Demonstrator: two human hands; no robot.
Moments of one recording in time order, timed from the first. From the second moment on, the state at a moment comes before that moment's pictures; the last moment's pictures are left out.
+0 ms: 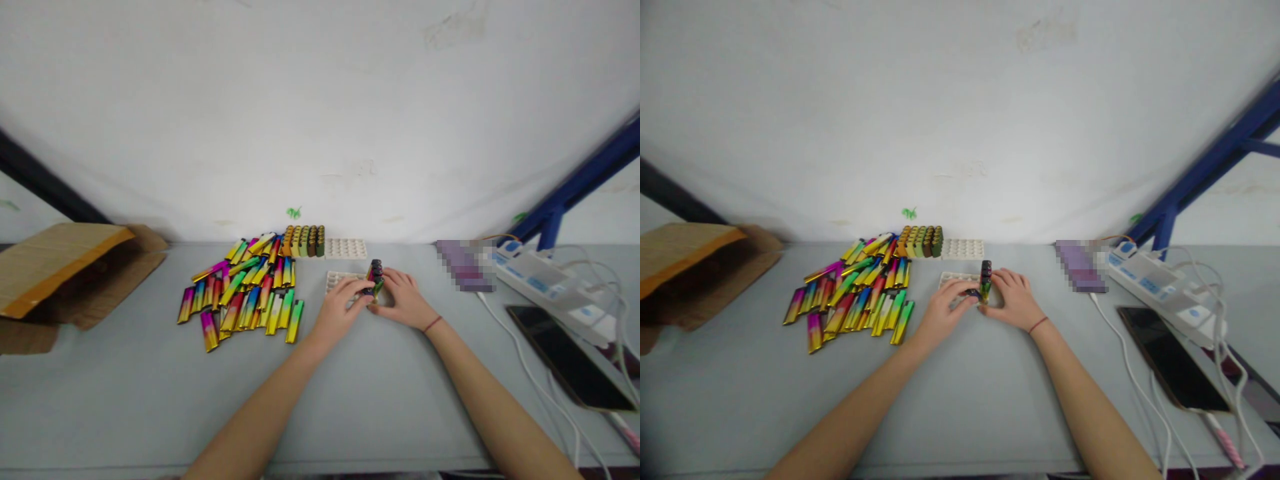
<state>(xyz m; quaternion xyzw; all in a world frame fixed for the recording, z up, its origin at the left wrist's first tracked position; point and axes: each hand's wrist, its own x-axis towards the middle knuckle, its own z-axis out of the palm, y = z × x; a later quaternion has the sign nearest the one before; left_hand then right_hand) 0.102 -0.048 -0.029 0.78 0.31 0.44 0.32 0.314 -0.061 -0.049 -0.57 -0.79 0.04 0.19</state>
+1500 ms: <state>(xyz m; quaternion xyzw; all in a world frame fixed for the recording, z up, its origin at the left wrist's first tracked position) 0.004 -0.026 0.042 0.71 0.67 -0.06 0.20 0.313 -0.060 -0.049 -0.58 -0.79 0.03 0.19</state>
